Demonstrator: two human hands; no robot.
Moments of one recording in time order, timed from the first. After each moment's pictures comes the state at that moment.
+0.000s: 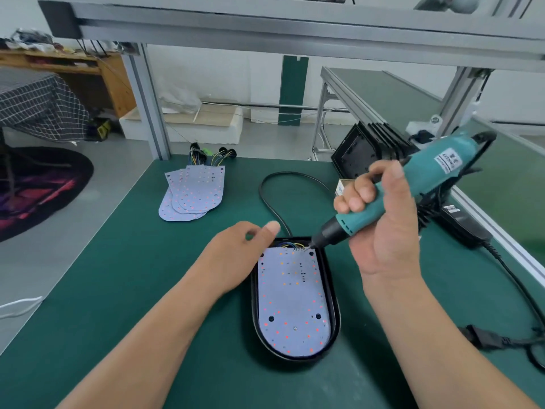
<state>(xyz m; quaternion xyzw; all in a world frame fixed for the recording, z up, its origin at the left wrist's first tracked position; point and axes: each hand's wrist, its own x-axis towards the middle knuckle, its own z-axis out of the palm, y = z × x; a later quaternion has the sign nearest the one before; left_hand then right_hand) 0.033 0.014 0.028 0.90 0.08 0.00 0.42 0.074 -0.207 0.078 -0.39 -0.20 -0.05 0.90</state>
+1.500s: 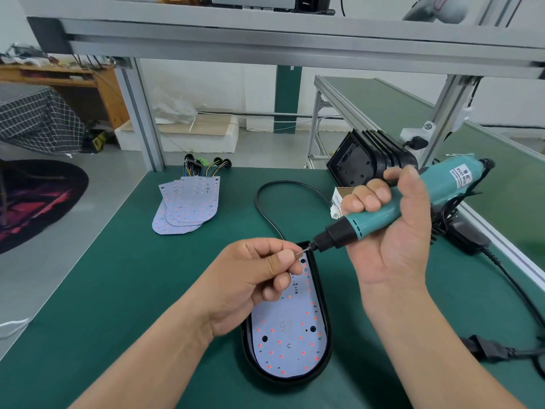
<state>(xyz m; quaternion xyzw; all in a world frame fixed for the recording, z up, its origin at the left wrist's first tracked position) 0.013 -0.008 0.045 0.55 -0.05 -0.16 0.82 0.064 -0.204 0.095 -0.25 -0.12 -0.07 0.96</state>
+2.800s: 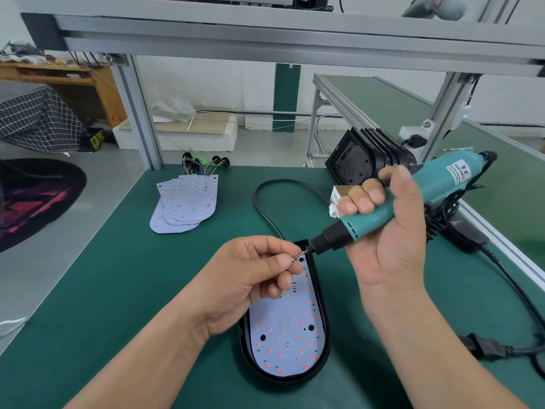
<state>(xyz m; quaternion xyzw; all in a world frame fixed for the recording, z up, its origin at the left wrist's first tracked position) 0.009 -0.010 0.052 0.56 -0.04 -0.15 0.81 0.063 -0.205 0.091 -0.30 -0.14 -0.07 0.94</state>
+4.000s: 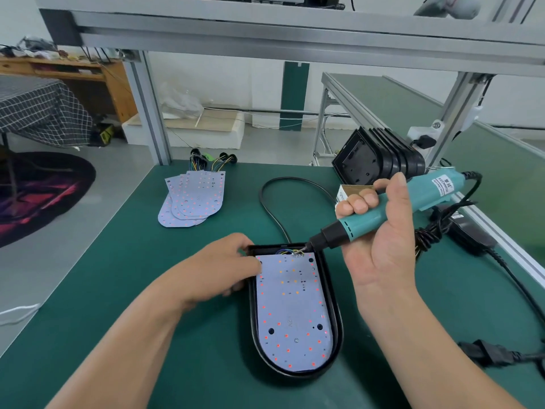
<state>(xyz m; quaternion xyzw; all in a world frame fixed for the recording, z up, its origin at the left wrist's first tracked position) 0.019 0.031 0.053 0.85 0.04 -0.16 0.50 0.071 -0.197 0.076 -0.28 -0.06 -0.08 0.96</state>
